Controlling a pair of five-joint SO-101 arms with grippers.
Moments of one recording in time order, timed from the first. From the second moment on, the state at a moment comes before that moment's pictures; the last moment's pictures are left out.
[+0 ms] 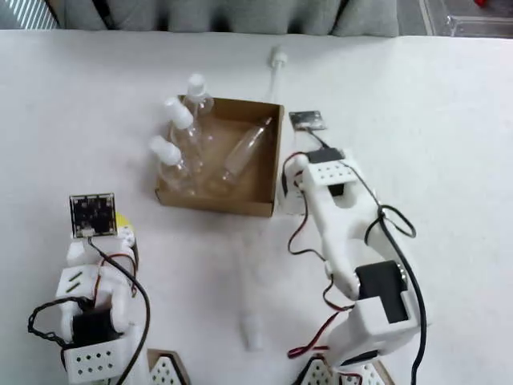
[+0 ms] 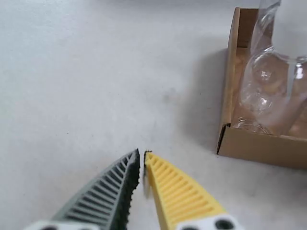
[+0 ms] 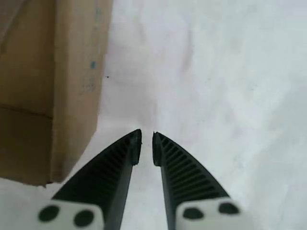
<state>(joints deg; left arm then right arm) -17.5 -101.4 97.2 45.9 -4.4 -15.6 6.1 22.9 61.2 -3.1</state>
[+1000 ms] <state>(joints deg) -17.5 -101.4 97.2 45.9 -4.4 -28.9 1.4 25.9 58.9 -6.5</state>
